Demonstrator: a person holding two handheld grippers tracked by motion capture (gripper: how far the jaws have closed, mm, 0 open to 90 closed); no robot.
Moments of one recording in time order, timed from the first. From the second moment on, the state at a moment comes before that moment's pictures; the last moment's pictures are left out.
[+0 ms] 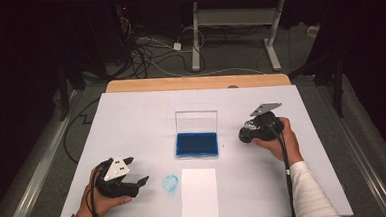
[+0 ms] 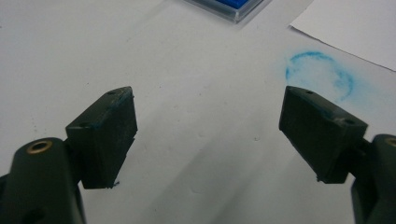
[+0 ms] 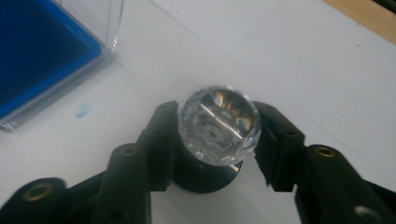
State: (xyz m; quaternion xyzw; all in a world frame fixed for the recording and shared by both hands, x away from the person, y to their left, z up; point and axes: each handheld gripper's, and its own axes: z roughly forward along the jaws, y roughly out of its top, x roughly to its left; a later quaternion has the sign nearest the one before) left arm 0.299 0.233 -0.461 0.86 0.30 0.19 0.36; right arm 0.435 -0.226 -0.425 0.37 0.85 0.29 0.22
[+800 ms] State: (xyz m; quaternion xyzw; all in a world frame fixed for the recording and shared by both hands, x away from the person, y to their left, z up) left arm 0.298 0.232 -0.460 0.86 0.29 0.21 0.36; right arm 0.430 -0.232 -0.416 0.38 0.84 0.32 0.21
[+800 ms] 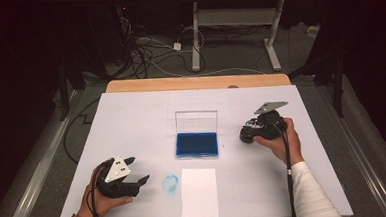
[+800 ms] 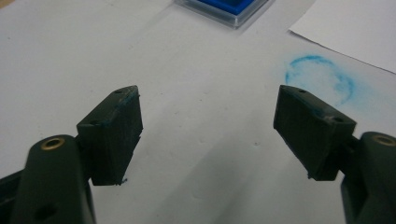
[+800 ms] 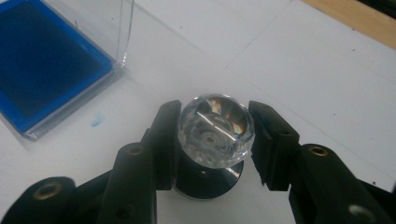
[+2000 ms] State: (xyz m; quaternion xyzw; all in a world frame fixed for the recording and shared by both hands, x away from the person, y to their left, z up) left arm 0.298 0.238 -0.454 0.85 0.29 0.22 0.39; right arm 0.361 -0.215 -0.372 0.30 0.84 0.39 0.24
